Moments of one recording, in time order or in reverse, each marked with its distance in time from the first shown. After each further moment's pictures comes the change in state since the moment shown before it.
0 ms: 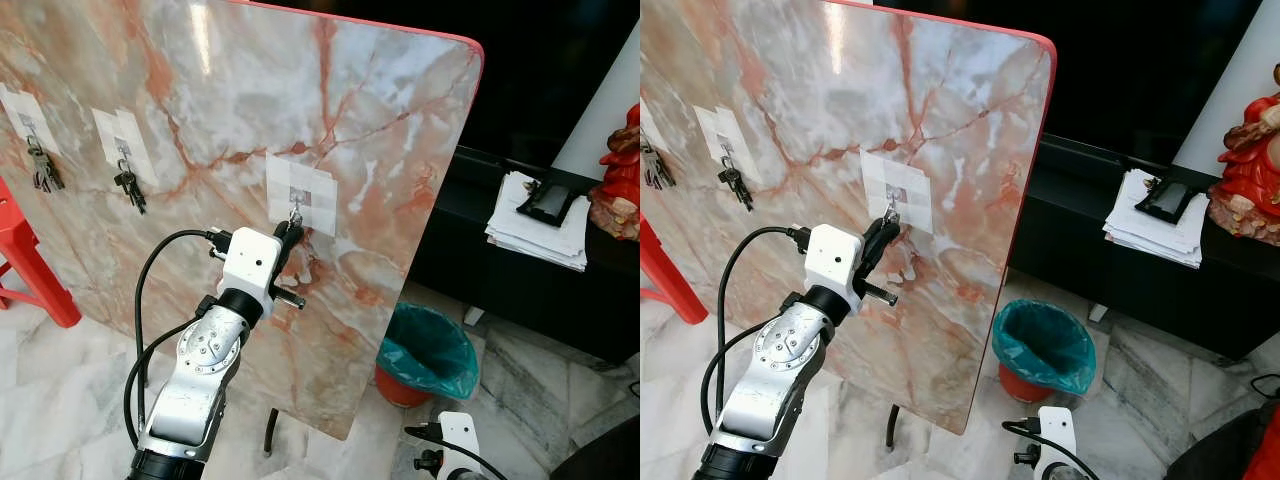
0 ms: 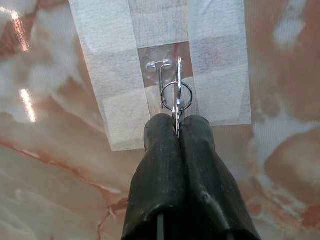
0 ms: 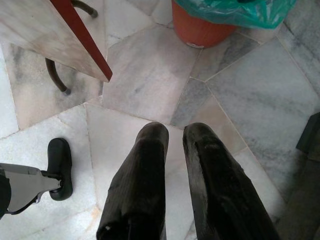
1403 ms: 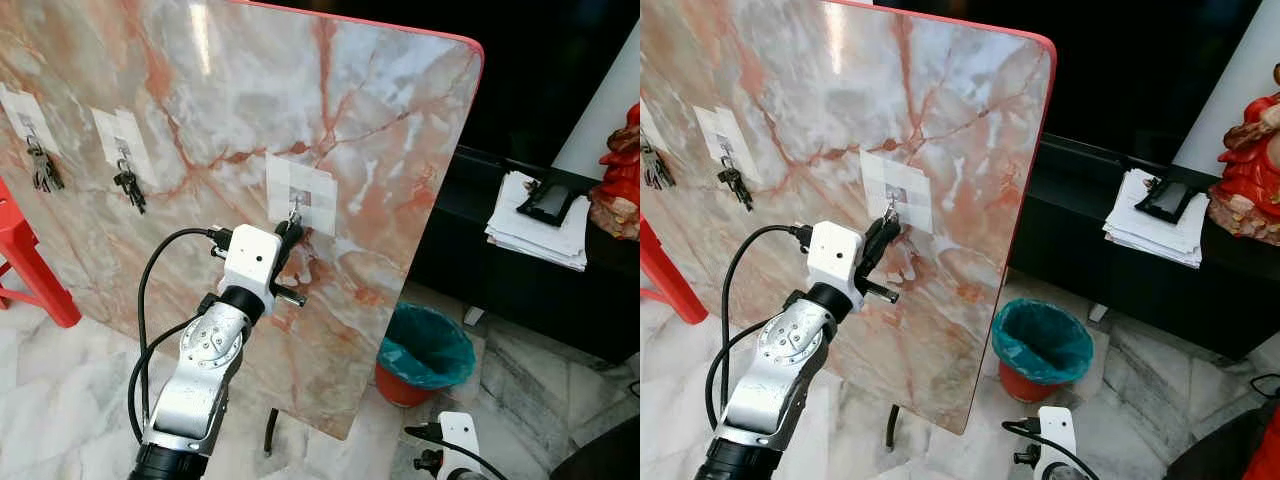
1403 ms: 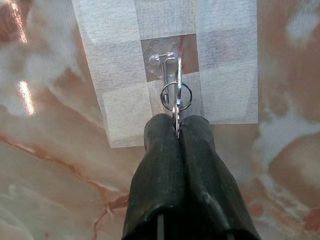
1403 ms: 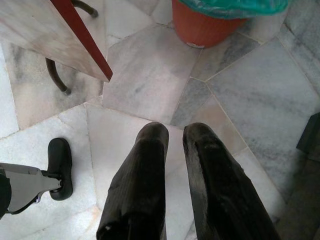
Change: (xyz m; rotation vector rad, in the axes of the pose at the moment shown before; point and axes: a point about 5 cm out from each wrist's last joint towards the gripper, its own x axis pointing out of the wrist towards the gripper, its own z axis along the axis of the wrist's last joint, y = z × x) left arm 0.005 0.001 -0.002 -0.026 0.018 0.010; right arm 0.000 0.000 0.000 0.000 0.000 0.001
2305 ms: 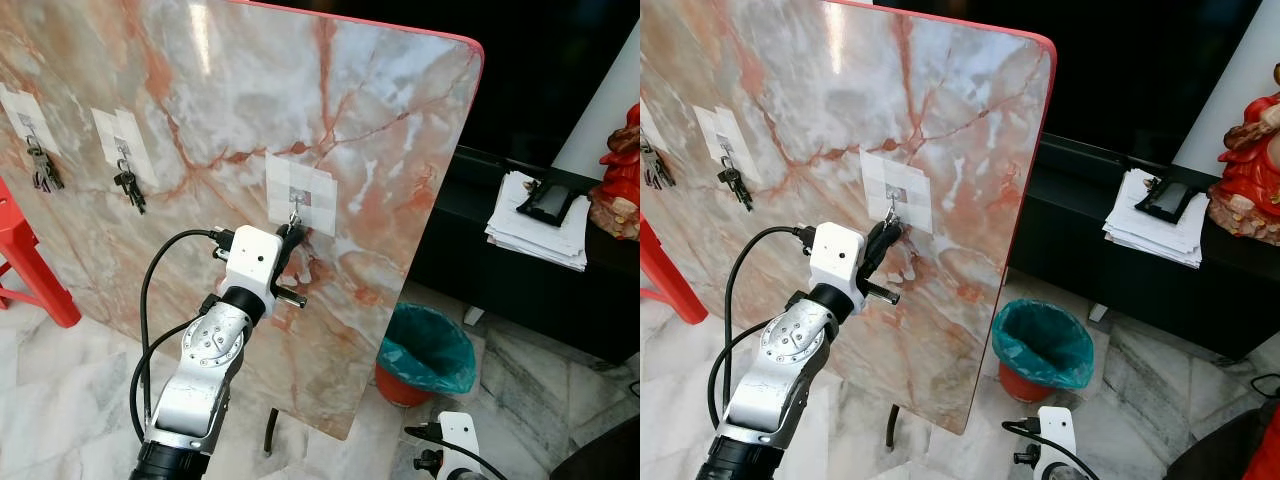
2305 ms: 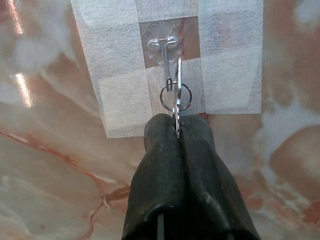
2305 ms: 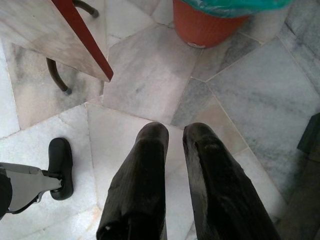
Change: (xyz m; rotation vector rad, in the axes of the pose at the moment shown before) left arm 0.002 -0.001 -0.004 -0.014 0.029 -0.004; right arm 0.000 0.000 0.000 0.000 0.000 0.004
